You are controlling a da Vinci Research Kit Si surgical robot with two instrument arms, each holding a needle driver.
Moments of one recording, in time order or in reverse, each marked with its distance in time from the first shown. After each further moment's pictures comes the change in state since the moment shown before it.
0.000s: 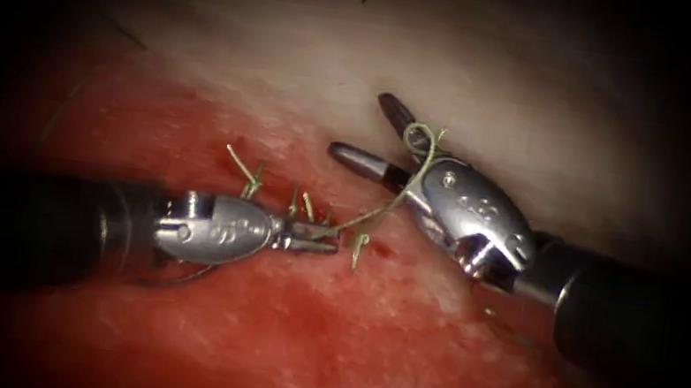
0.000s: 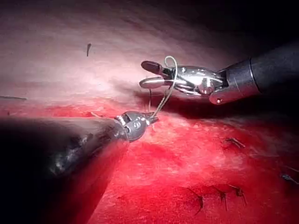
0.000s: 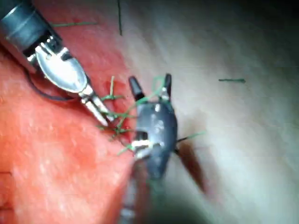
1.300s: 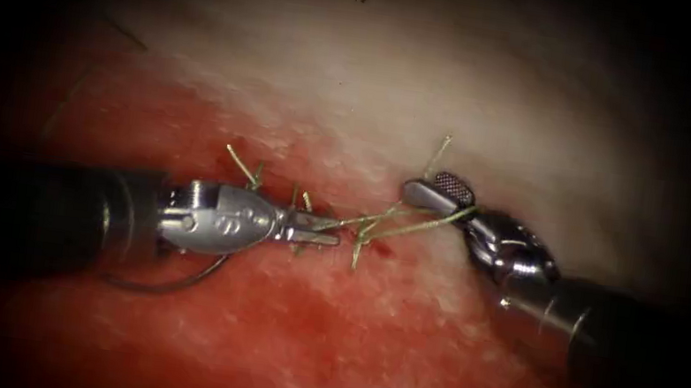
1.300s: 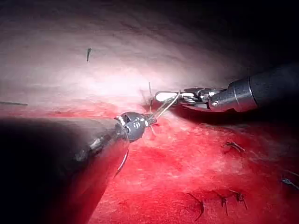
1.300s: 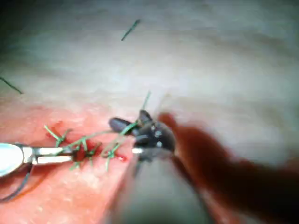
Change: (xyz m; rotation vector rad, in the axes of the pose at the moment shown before) right arm -0.009 0.006 -0.003 0.010 -0.082 0.796; left arm 0.000 -0.001 0.000 -0.032 -0.023 0.010
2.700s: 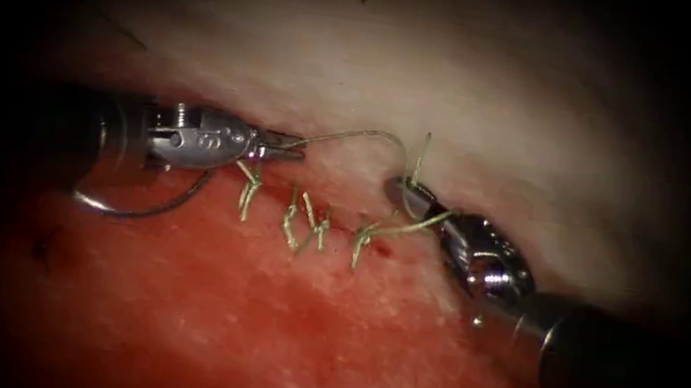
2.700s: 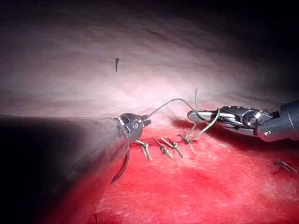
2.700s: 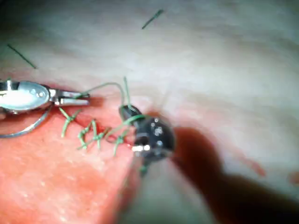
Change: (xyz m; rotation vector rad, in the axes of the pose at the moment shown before) right arm 0.000 -0.003 0.000 0.061 0.101 -0.342; left arm -0.009 -0.009 0.001 0.160 -0.143 -0.010
